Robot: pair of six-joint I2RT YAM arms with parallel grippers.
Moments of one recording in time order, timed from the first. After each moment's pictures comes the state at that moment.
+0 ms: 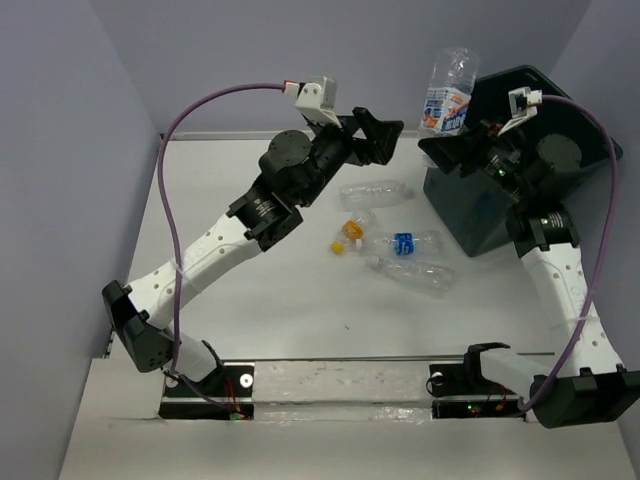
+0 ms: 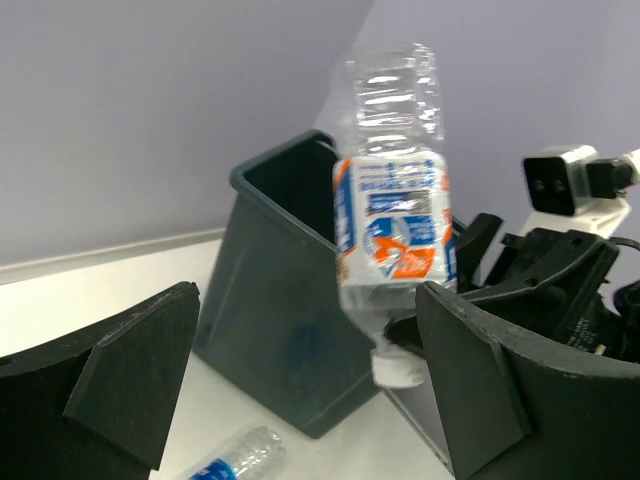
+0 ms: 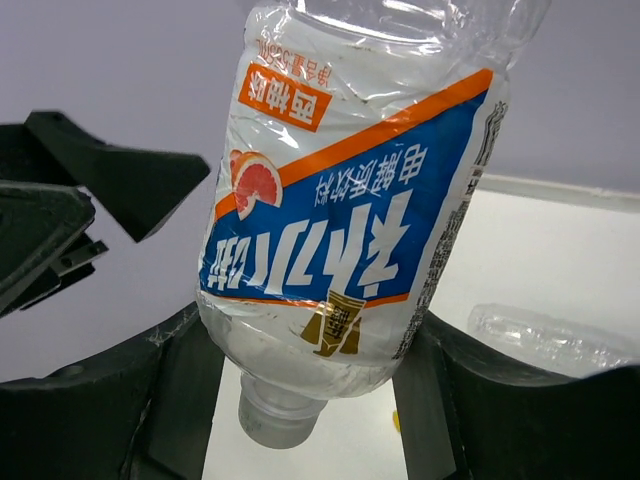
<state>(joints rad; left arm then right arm) -0.90 1.49 1.60 0.13 -0.19 -0.45 0.08 1.10 1.23 0.03 -0.66 0.61</state>
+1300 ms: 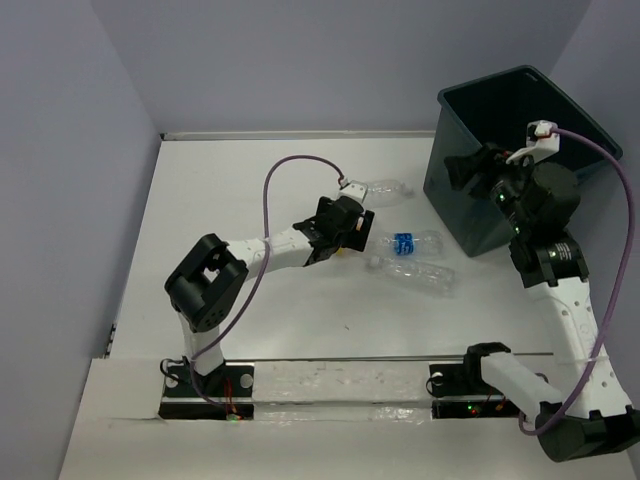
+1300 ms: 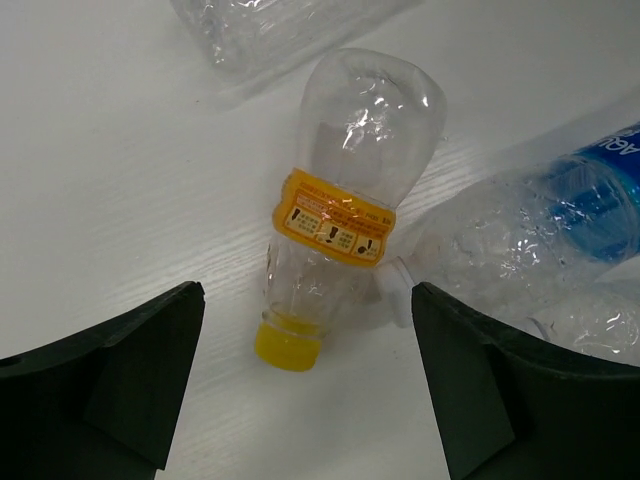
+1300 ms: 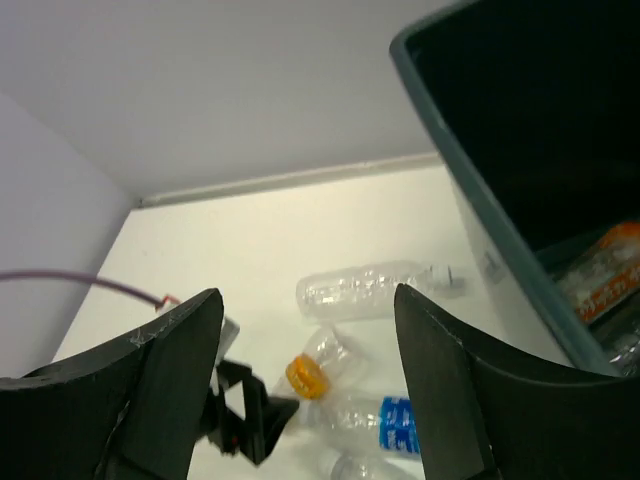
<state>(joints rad) -0.86 1.80 1.17 -0.06 -0.37 -0.30 0.11 0.94 1.20 -0.26 -0.10 0.39</state>
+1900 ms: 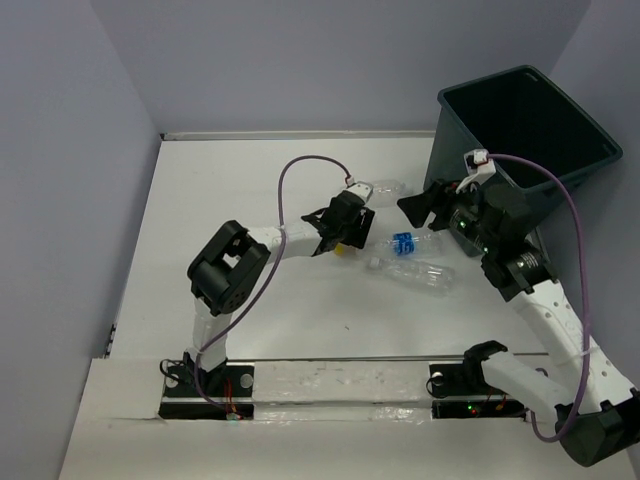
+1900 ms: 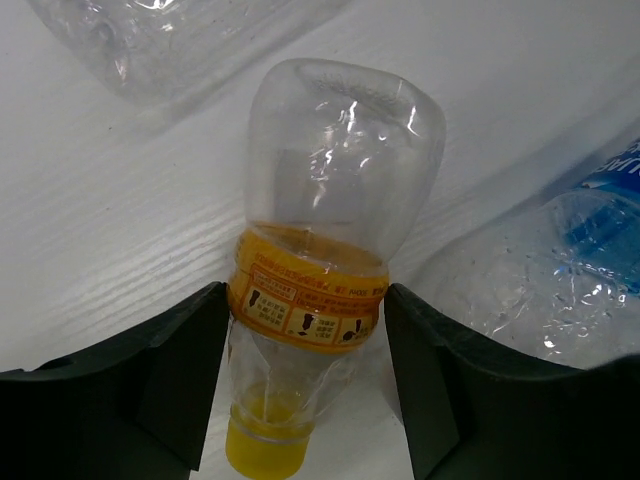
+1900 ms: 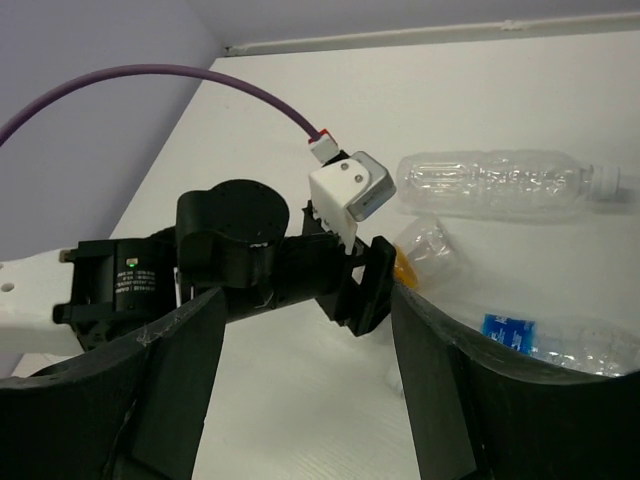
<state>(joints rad) -0.79 1.98 1.28 -0.02 -0.19 -0.27 0.34 0.90 0.95 -0.20 -0.23 0.43</state>
